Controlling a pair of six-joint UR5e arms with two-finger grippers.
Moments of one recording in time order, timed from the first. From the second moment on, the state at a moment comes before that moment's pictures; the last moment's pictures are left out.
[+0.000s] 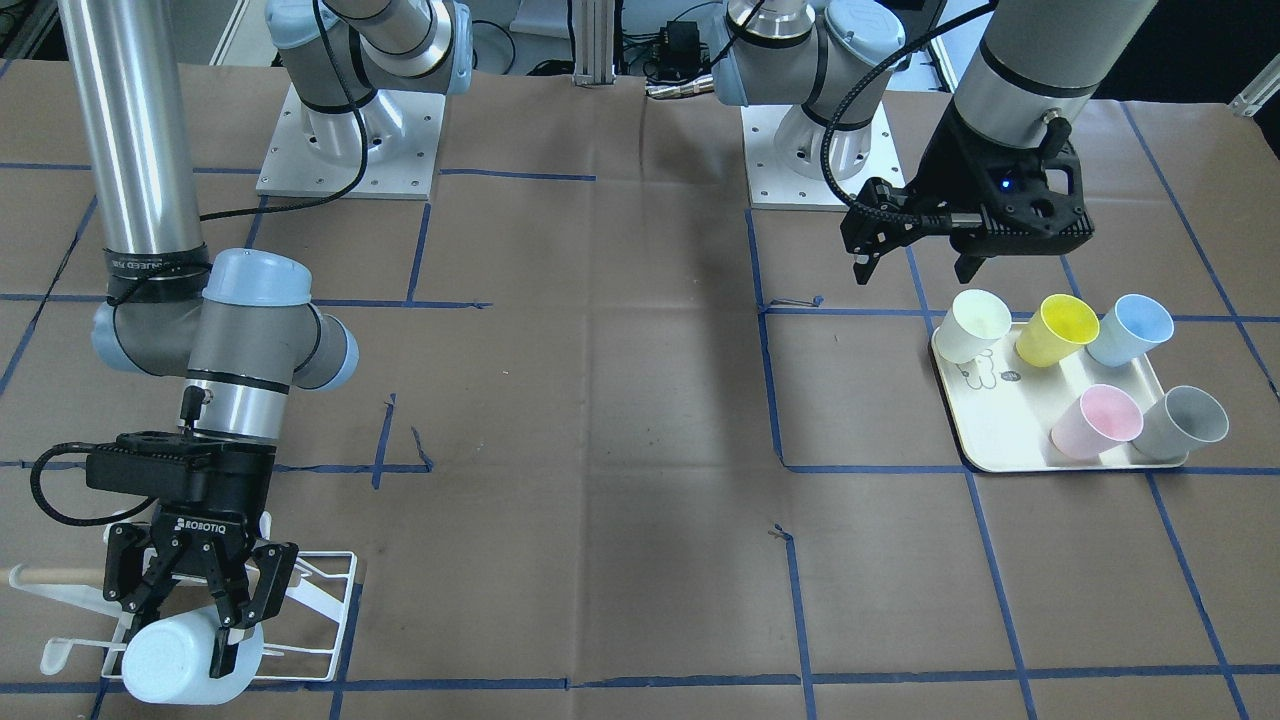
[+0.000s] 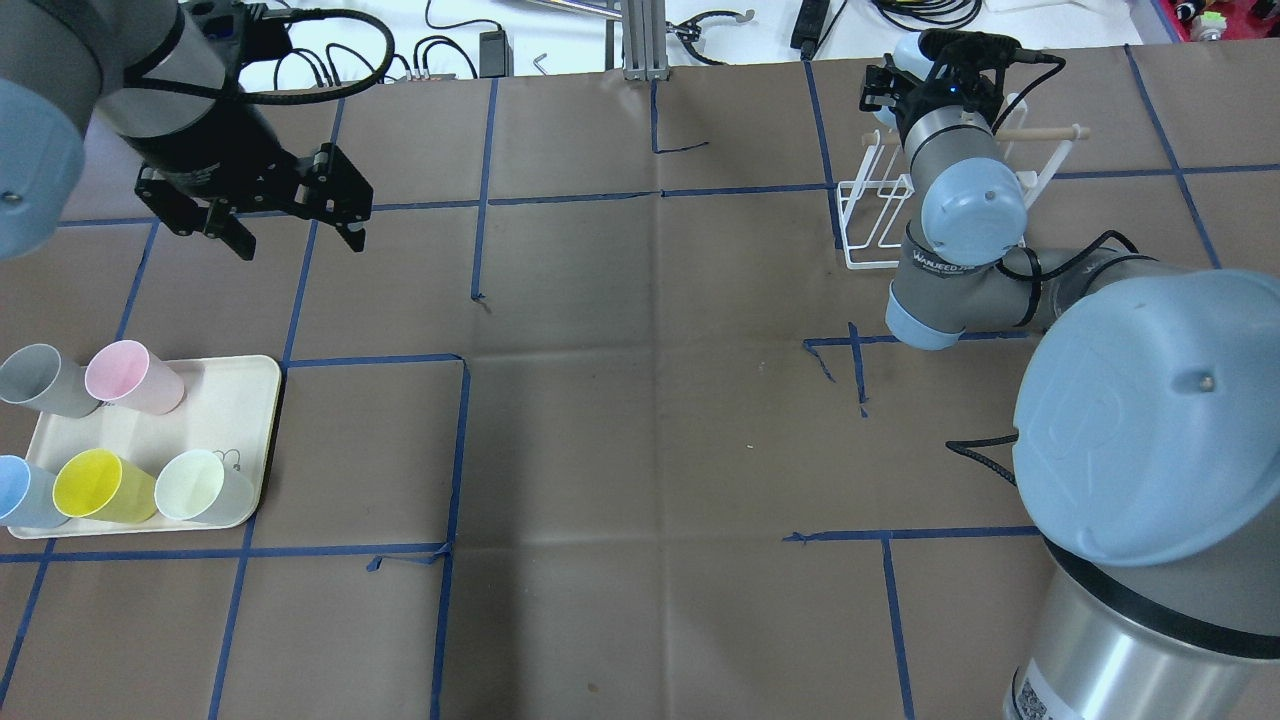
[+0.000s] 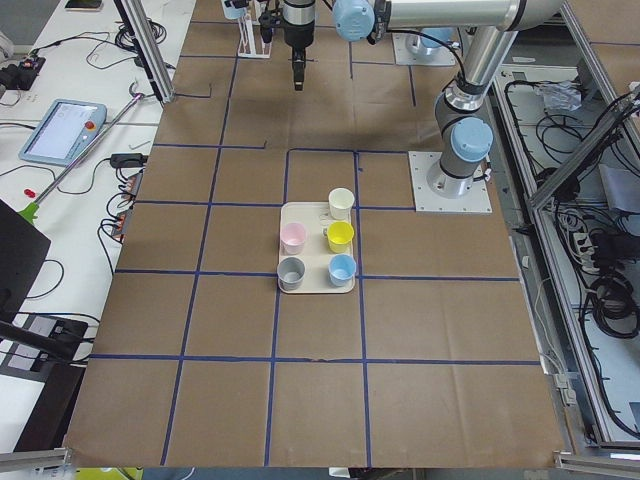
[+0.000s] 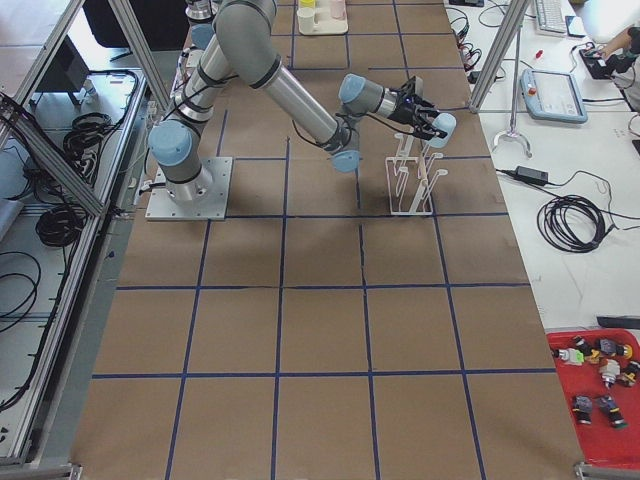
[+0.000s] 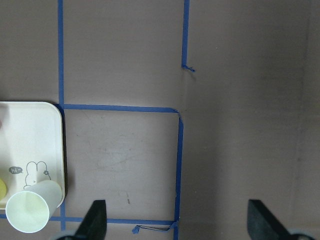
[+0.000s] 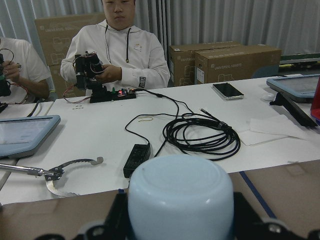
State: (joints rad) left arm -1.44 -1.51 -1.66 -1.51 1.57 0.10; right arm 1.51 -0.94 1.82 -3.68 -1.63 0.08
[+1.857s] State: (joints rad) left arm -0.99 -1.46 -2.26 -0.98 1.55 0.63; right arm 1.65 -1.32 1.95 -3.53 -1.62 0.26
